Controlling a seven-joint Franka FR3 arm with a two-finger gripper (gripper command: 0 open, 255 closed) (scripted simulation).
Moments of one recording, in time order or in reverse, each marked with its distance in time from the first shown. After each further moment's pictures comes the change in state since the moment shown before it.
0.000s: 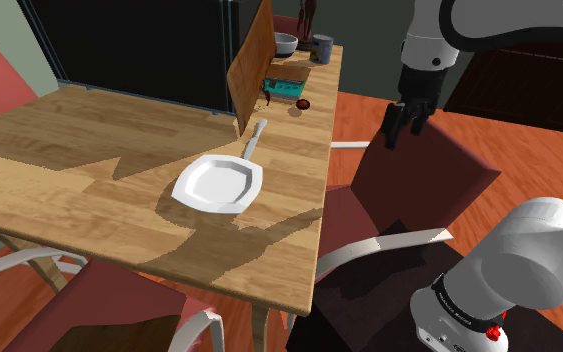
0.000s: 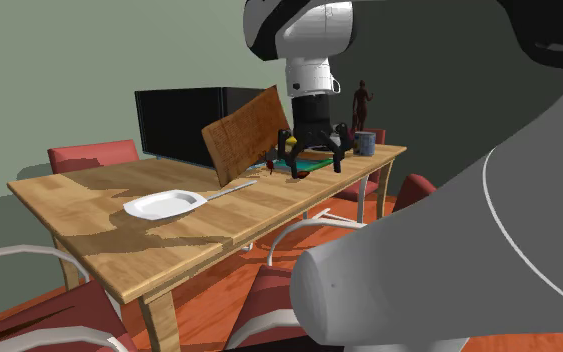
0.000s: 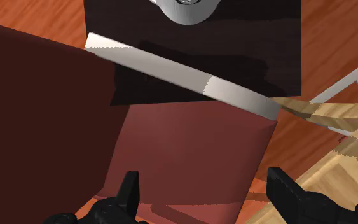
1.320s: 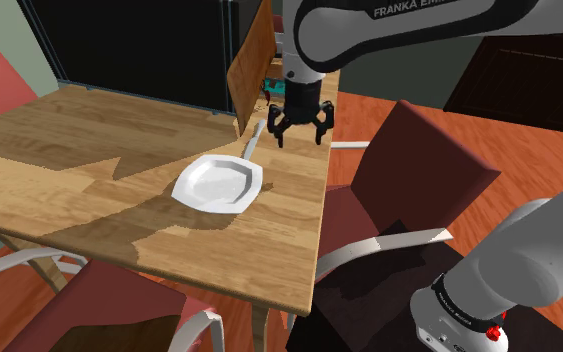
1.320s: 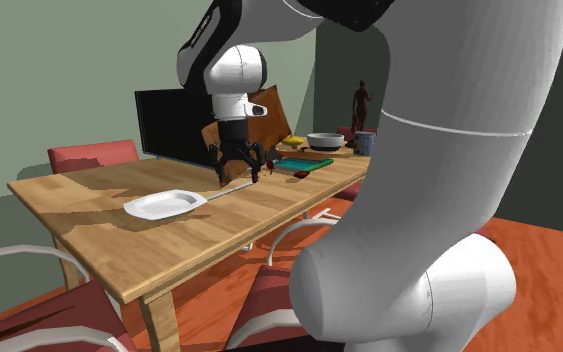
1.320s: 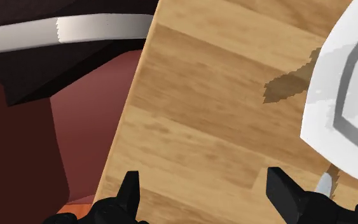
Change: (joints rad) arm -0.047 0.578 0.314 0.342 0.081 0.286 0.719
